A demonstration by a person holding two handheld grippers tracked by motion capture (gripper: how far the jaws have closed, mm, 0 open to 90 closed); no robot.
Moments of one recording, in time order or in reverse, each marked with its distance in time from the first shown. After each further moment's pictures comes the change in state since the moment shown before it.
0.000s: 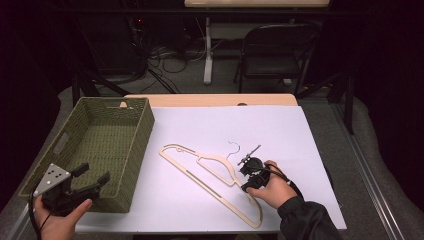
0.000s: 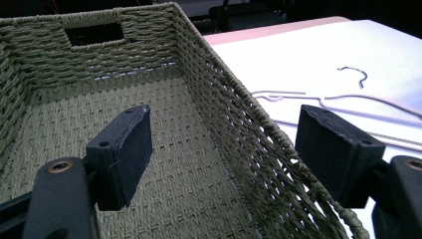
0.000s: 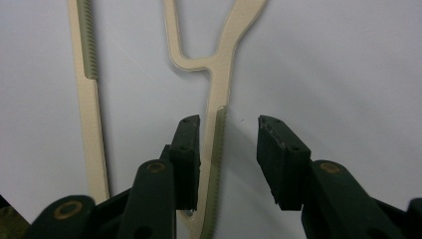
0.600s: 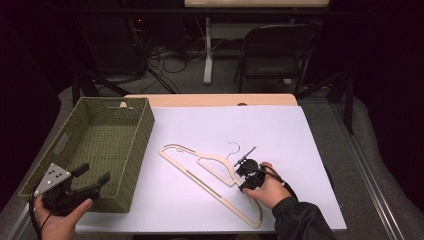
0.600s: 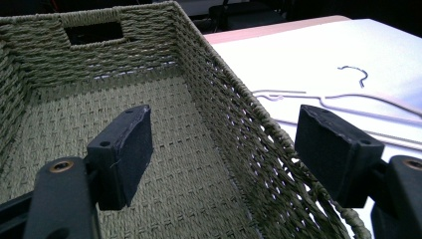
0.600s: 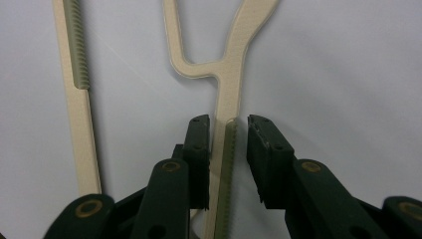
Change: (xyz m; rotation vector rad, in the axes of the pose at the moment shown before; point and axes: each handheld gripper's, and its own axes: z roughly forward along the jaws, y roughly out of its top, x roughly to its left) left arm 0.000 -0.001 0.001 0.003 -0.002 0.001; right arm 0.004 0.004 0.017 0.012 0.005 0.022
